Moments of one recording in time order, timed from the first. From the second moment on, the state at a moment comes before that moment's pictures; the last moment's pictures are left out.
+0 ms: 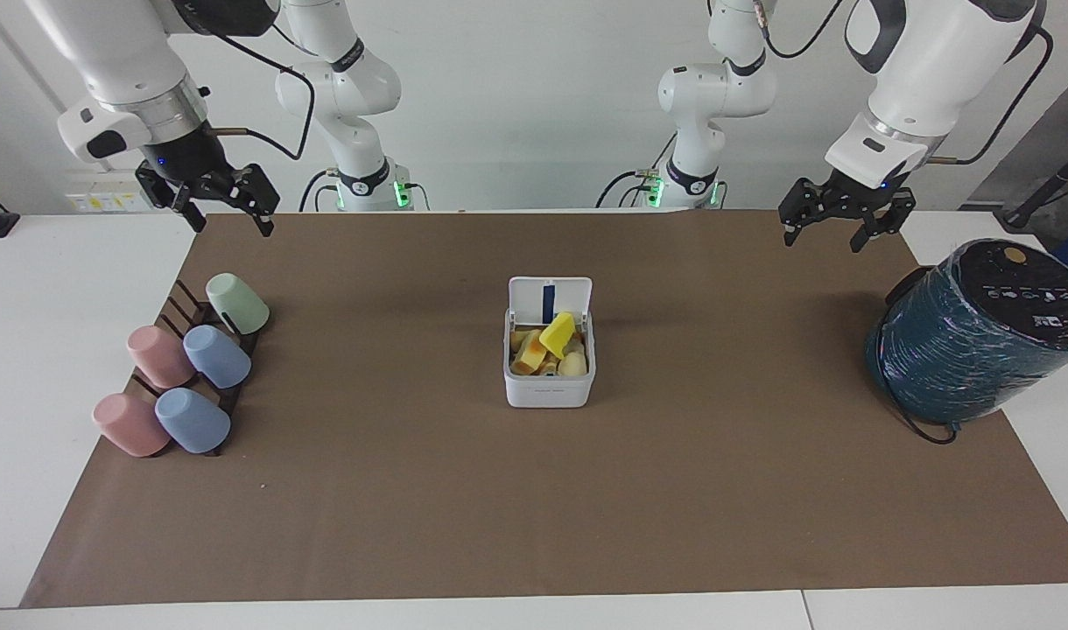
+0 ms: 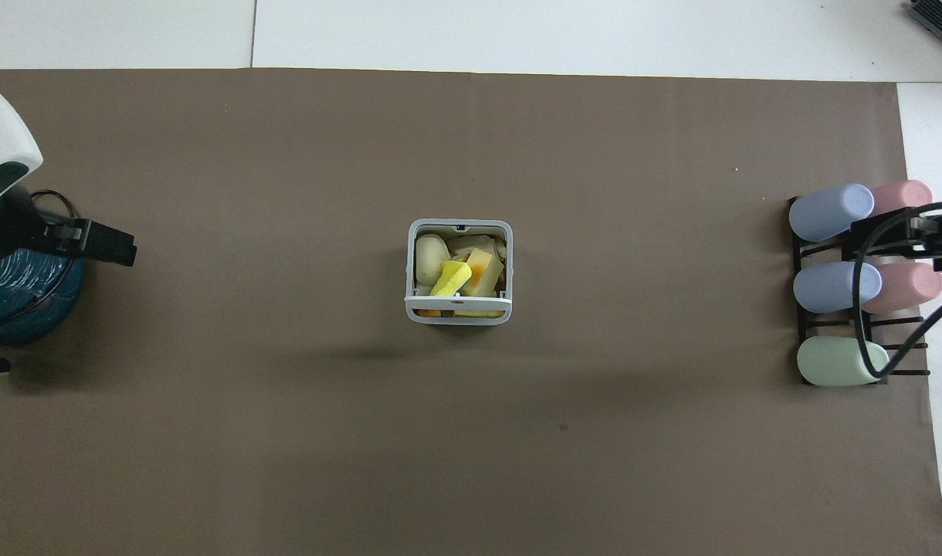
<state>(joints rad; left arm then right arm) -0.08 -0.01 -0.02 -1.60 -0.01 1.59 0.11 0.06 -0.03 -0.09 -1.57 0.01 1.54 0.10</state>
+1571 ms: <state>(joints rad) -0.36 -0.10 -0.05 -1.85 -0.01 1.84 0.01 0.06 -0.03 -0.09 -1.57 0.01 1.54 0.10</state>
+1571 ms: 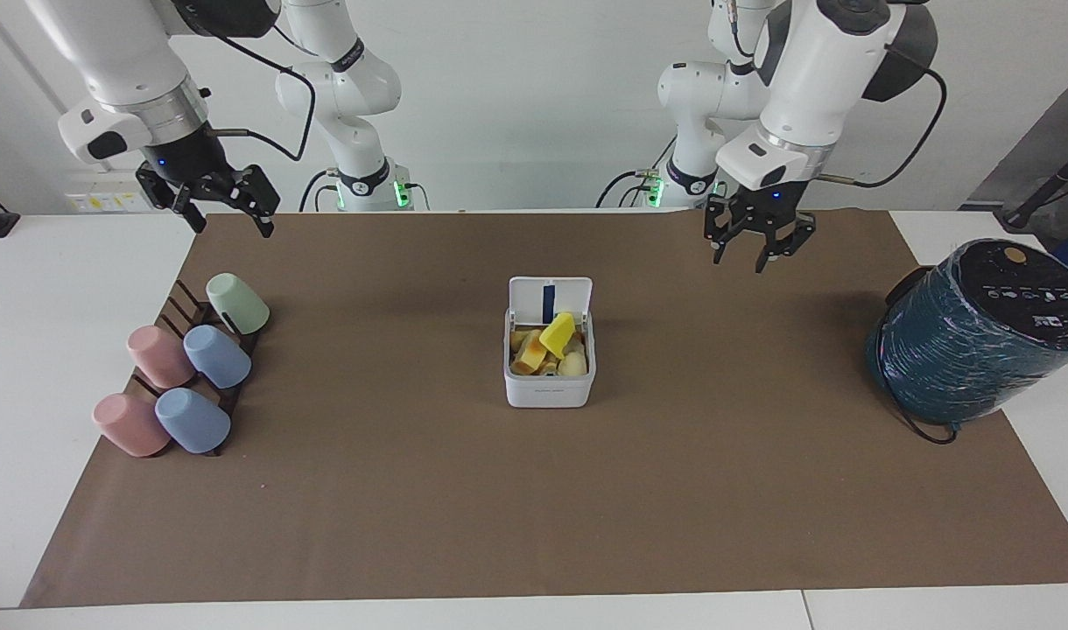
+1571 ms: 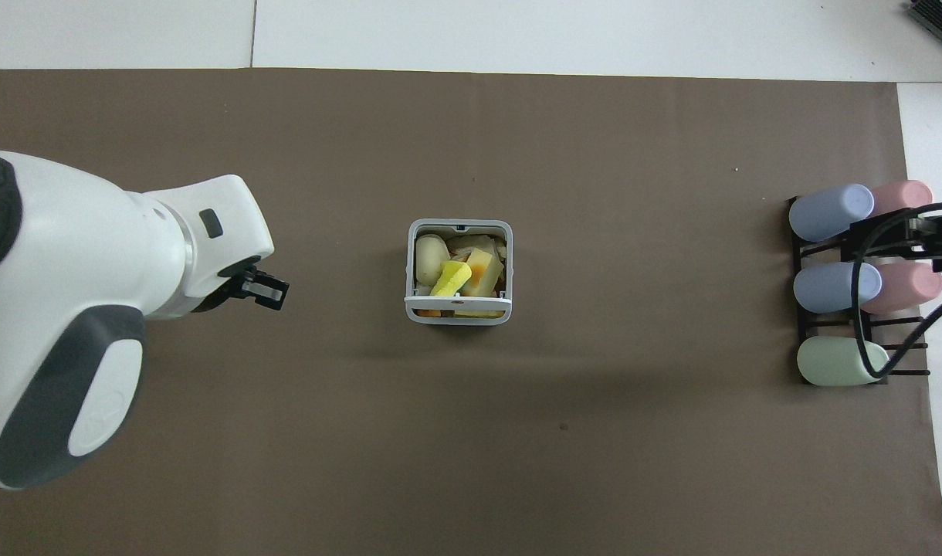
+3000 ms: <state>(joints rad) -0.65 0.09 -0.03 -1.95 -0.05 2.37 -0.19 0.06 -0.03 -0.09 -1.57 0.01 1.54 0.10</state>
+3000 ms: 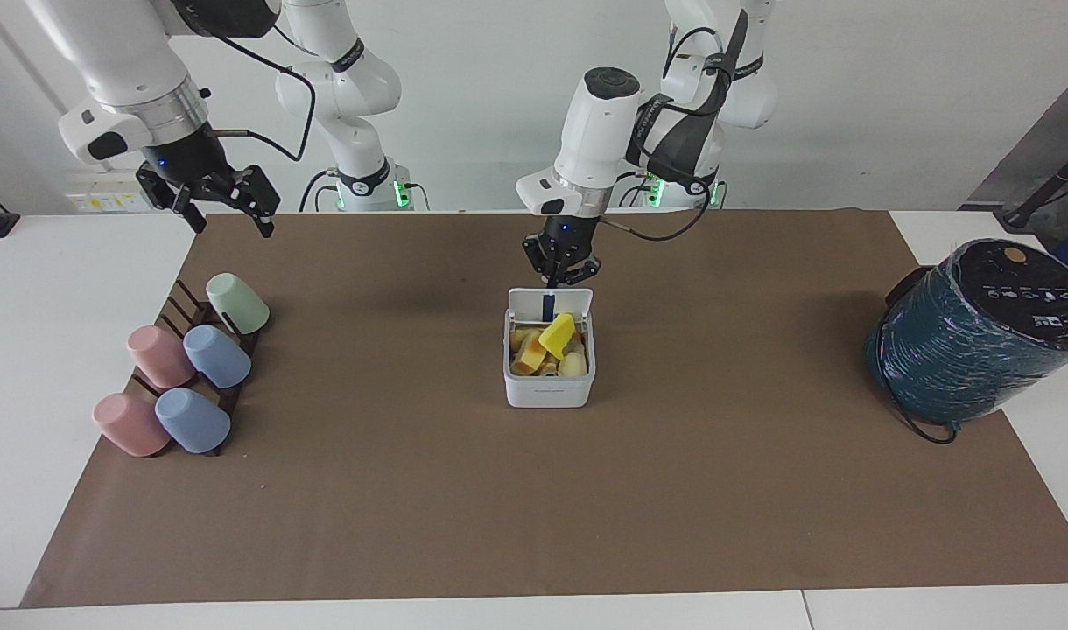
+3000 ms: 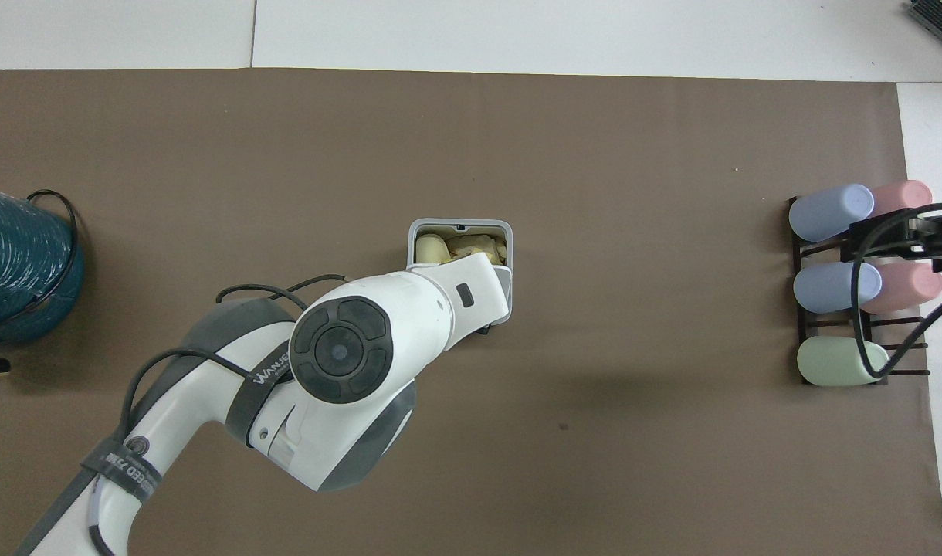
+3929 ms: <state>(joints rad) -0.62 0.26 -0.03 -1.89 -0.05 2.55 -0.19 0.06 -0.03 -0.09 -1.57 0.01 1.54 0.10</state>
